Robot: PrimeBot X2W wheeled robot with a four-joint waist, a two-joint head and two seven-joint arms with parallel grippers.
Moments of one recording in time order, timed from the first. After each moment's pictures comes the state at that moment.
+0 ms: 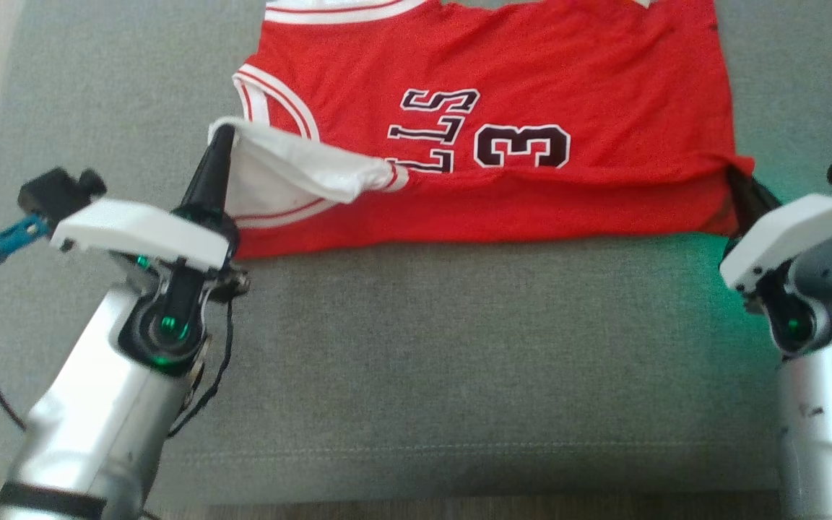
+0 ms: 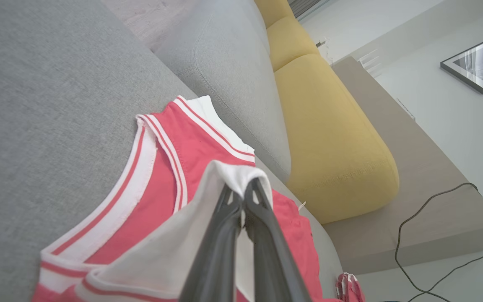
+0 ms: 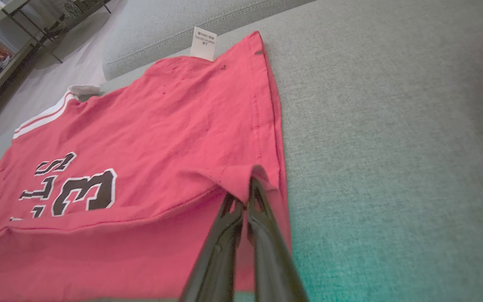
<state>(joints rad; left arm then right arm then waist) -0.53 0.29 -0.51 0.34 -1.39 -0.02 -0.15 -0.48 -0.07 -0.26 0.41 0.30 0.13 0.29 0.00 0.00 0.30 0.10</state>
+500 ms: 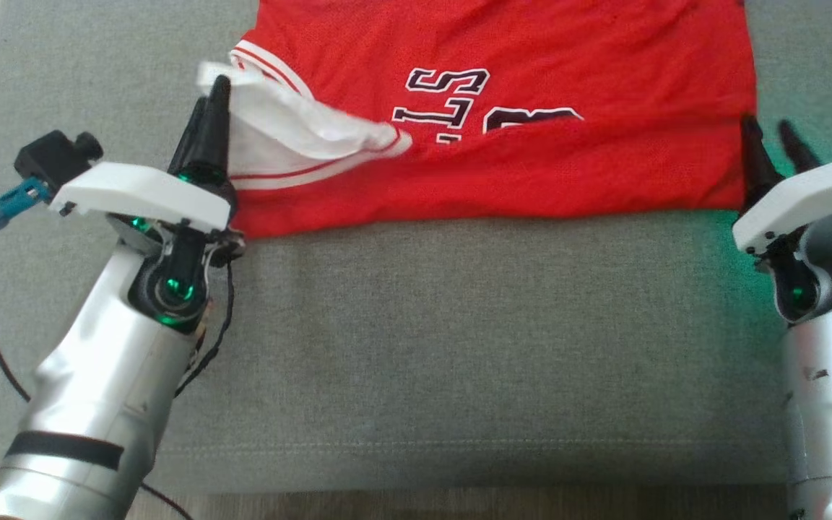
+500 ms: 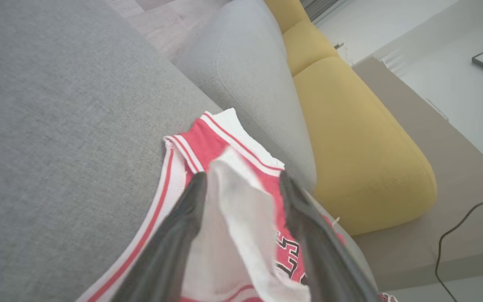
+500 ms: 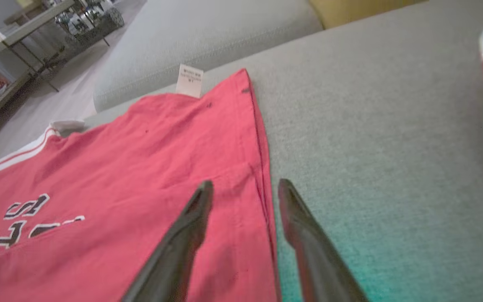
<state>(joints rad) -0.69 0.23 -0.52 0.60 -1.34 -0.11 -0.20 -0.60 -0.09 -0.26 0.56 0.27 0.13 0.11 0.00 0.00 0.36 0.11</state>
